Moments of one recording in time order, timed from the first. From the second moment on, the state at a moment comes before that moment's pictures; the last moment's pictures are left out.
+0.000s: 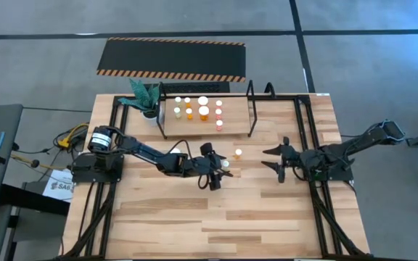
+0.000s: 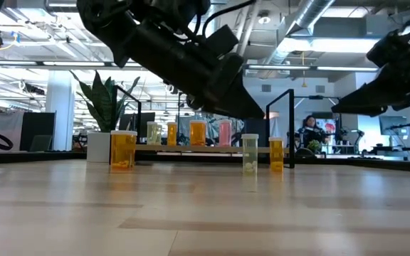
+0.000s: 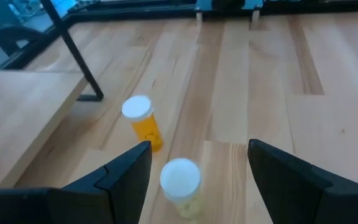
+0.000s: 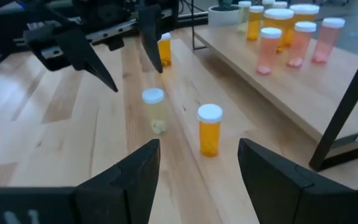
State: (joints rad) left arm -0.13 1.92 1.03 0.41 -0.37 -0.06; right arm 0.31 0.40 0.01 0.08 0.52 0.24
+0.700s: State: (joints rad) left arm -0.13 2.03 1.03 0.51 -0.41 -0.09; right arm 0.31 0.40 0.01 0.07 0.52 0.30
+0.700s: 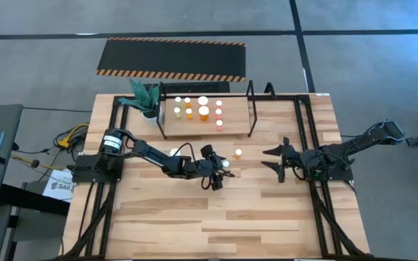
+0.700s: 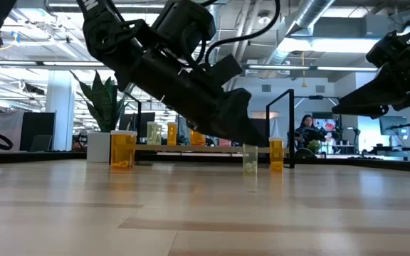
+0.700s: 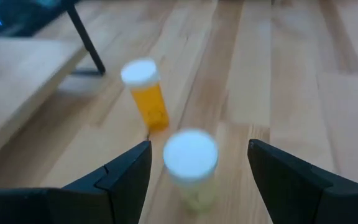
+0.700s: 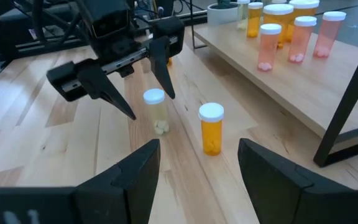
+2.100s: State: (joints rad) left arm -0.13 2.05 1.02 0.64 -0.43 -0.23; right arm 0.29 0.40 0.01 0.07 0.52 0.30
